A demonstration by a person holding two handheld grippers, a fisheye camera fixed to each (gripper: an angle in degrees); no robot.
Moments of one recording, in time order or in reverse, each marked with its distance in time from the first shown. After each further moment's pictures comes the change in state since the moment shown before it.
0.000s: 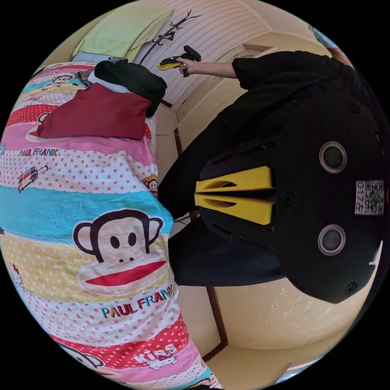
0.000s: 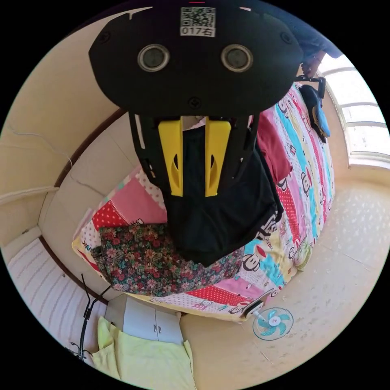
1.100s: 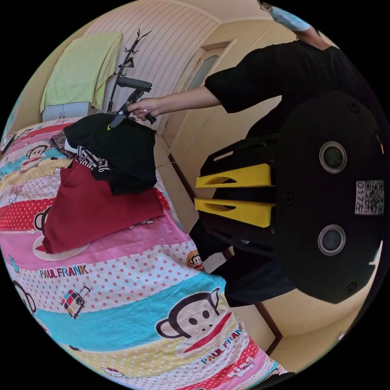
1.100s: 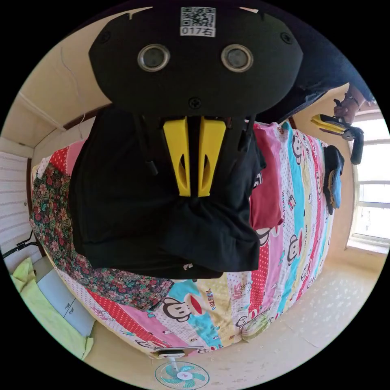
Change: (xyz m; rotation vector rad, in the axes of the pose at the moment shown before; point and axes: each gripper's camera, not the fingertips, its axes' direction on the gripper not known) left arm 0.091 -0.220 0.159 0.051 0.090 0.339; right arm -0.159 0.114 0.073 -0.223 0.016 -0.455
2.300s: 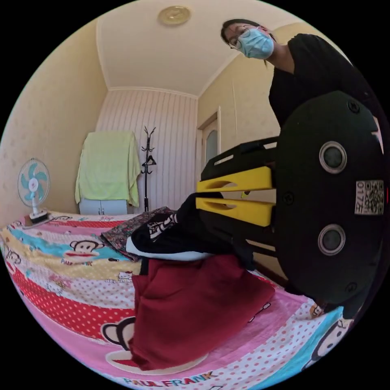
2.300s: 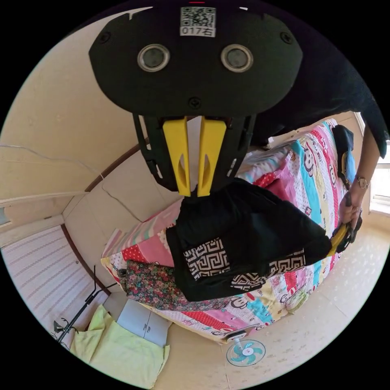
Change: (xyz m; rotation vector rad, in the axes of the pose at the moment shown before) left arm 0.035 -0.208 0.070 0.310 0.594 0.398; right arm -0.004 0.241 -0.041 0.117 0.195 0.316
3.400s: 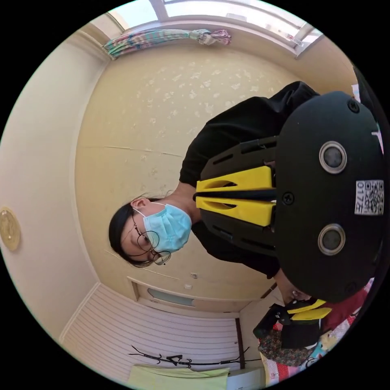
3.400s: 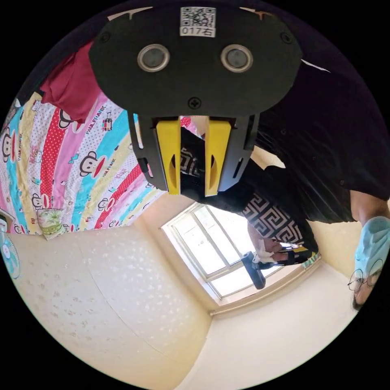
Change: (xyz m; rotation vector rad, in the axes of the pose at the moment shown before) left arm 0.522 0.284 -0.028 -0.614 0.678 1.239; right arm -0.173 -0.025 -0.137 0.355 -1.282 -0.987
